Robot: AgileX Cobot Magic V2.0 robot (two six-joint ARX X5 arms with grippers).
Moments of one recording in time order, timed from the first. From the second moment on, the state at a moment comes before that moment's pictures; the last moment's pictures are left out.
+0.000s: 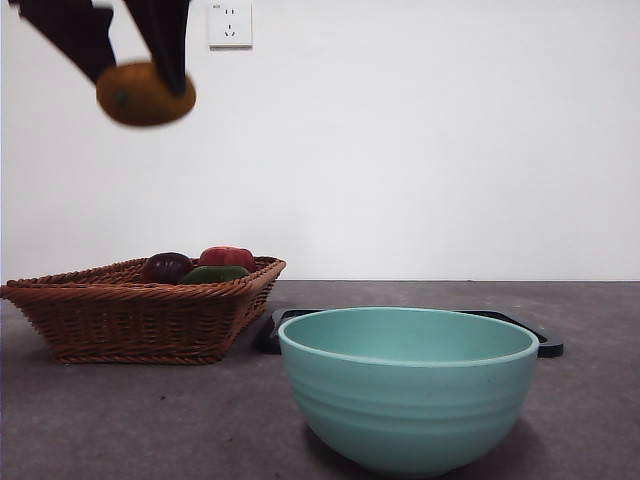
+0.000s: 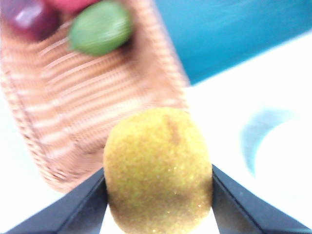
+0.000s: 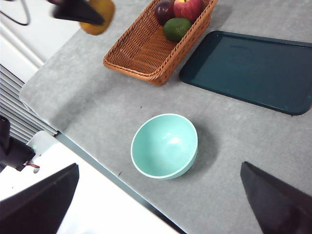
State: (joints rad) left arm -0.56 1.45 1.54 -1.17 0.00 -0.11; right arm 0.36 0.43 1.00 -1.14 -0.44 0.19
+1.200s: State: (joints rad) left arm -1.08 1.65 1.54 -1.09 0.00 -0.43; right arm 0.36 0.43 1.20 -1.26 -0.34 0.19
